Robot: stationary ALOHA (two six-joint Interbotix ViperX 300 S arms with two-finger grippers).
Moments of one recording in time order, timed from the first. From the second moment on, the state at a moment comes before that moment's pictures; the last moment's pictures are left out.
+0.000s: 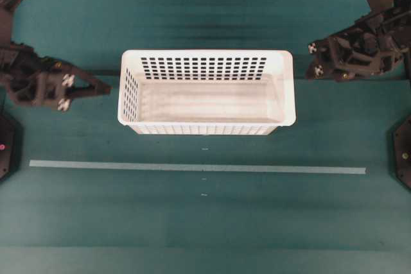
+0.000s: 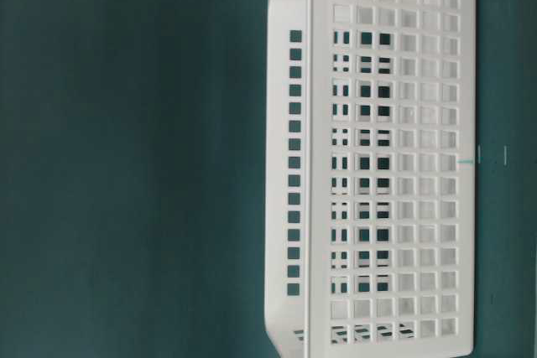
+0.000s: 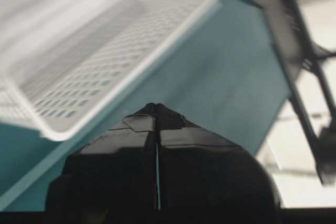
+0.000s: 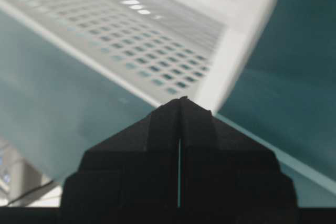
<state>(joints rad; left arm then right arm) 0.16 -0.70 0.80 0.01 0.42 -1.02 -0.41 -0.49 0.63 0.26 0.89 0.78</state>
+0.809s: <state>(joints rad) 0.23 -0.46 0.66 0.02 0.75 -1.11 -0.39 -0.28 0.49 0.17 1.10 0.91</state>
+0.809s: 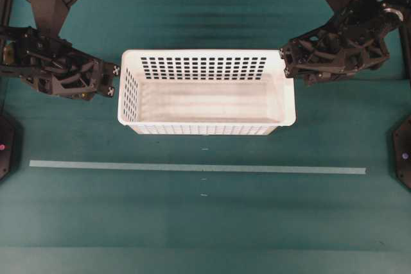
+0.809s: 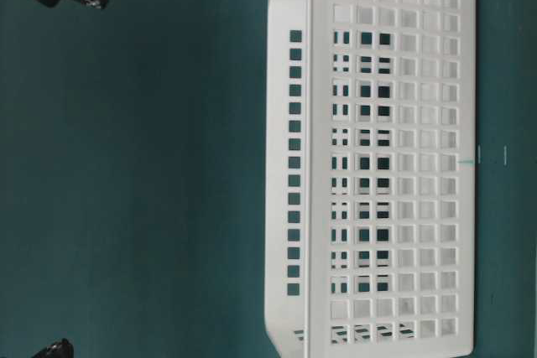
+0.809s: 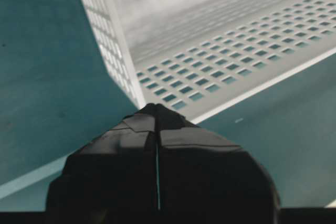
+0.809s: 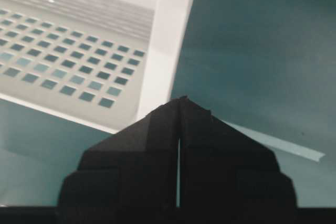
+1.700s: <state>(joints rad) 0.27 -0.43 0.66 0.02 0.70 -1.15 -0.40 -0.19 0.50 0.17 1.00 1.01</state>
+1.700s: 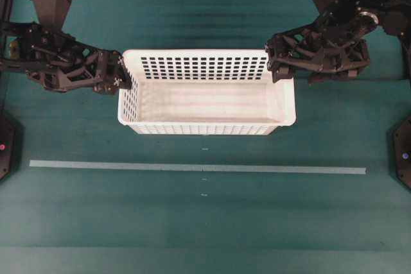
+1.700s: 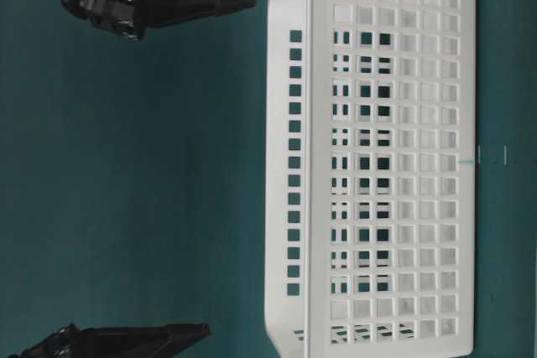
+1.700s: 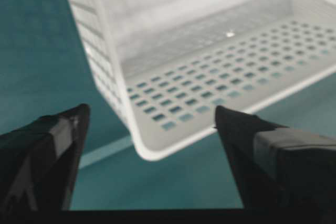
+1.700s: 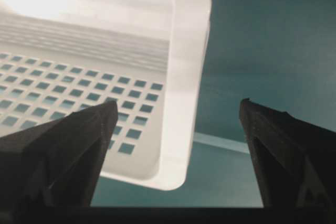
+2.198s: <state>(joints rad) 0.29 -0.23 0.69 0.02 0.63 -1.17 -0.38 -0.08 0.57 0.16 0.85 1.06</state>
